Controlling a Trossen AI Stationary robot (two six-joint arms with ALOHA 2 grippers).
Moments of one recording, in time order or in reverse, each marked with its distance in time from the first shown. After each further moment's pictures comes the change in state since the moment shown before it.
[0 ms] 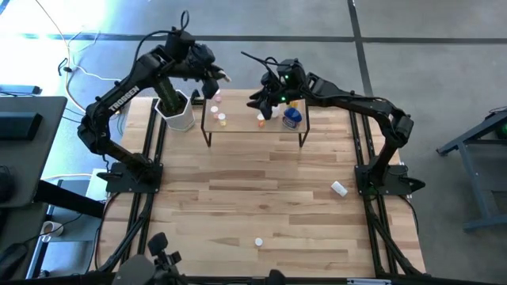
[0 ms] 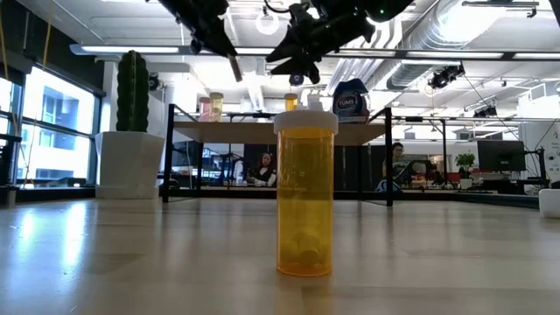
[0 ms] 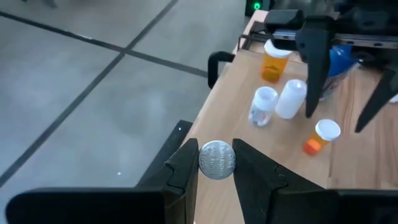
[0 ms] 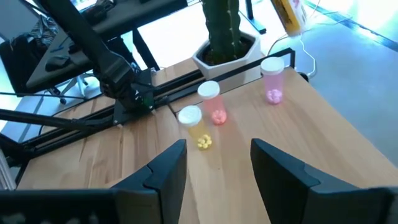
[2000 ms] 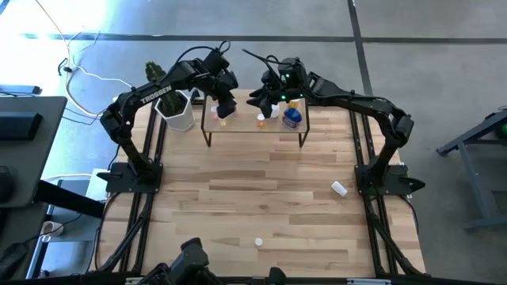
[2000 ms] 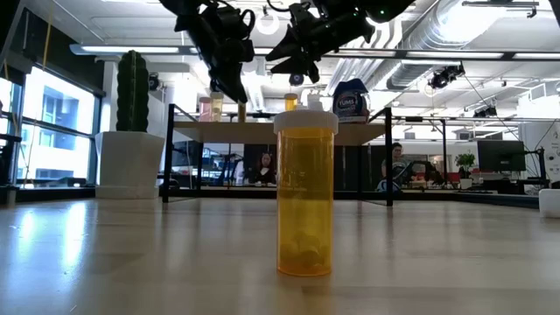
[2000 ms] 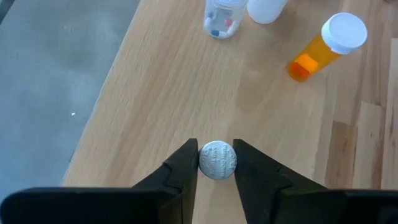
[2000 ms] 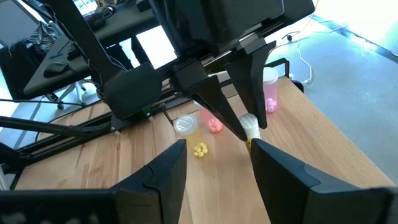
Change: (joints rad) left arm -0.113 0.235 0.010 -0.164 -0.020 0.049; right arm -0.012 0.000 0.000 0.028 0.005 0.000
